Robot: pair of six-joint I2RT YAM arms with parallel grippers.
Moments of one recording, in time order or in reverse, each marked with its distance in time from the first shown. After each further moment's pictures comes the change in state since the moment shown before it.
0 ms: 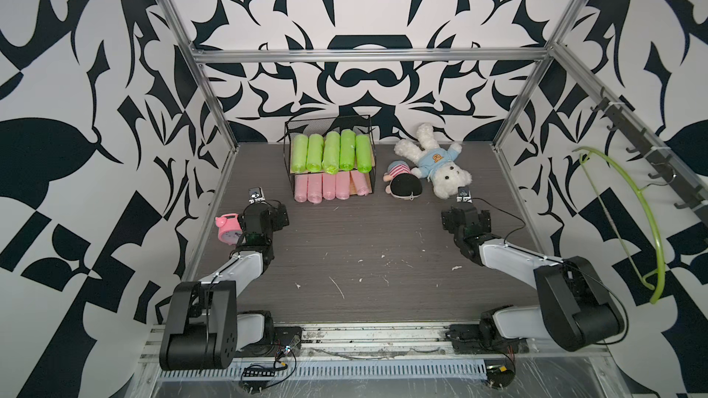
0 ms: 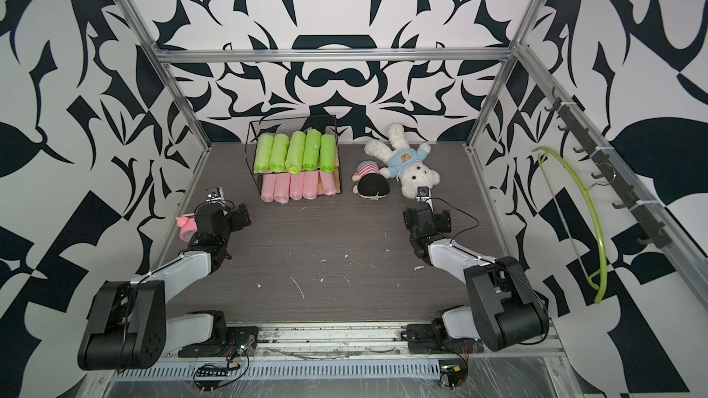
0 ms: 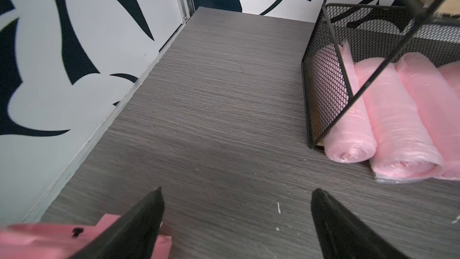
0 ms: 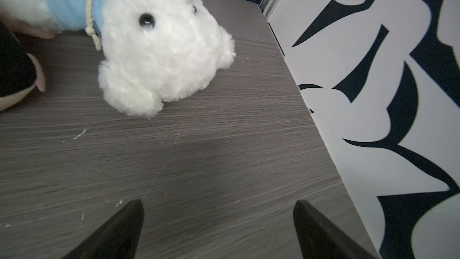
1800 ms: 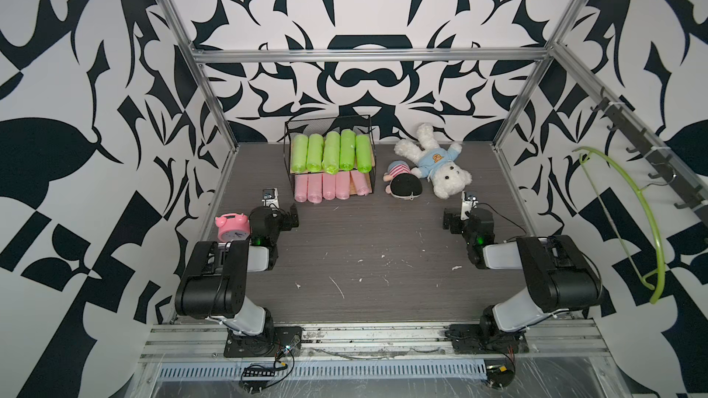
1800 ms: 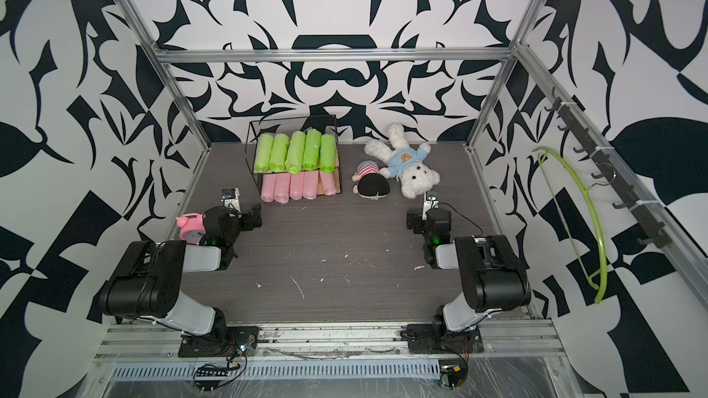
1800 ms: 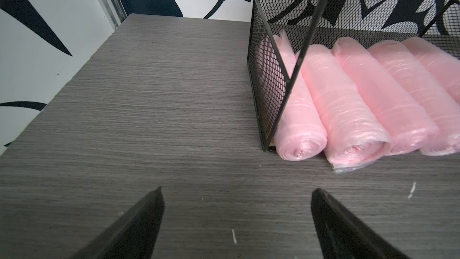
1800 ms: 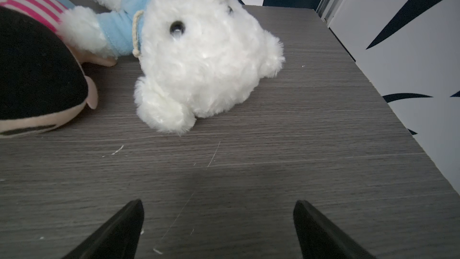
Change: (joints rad) left arm 0.006 0.242 -0.036 0.355 0.213 0.057; right arm -0.205 0.185 -0.123 0.488 -0.457 -0.037
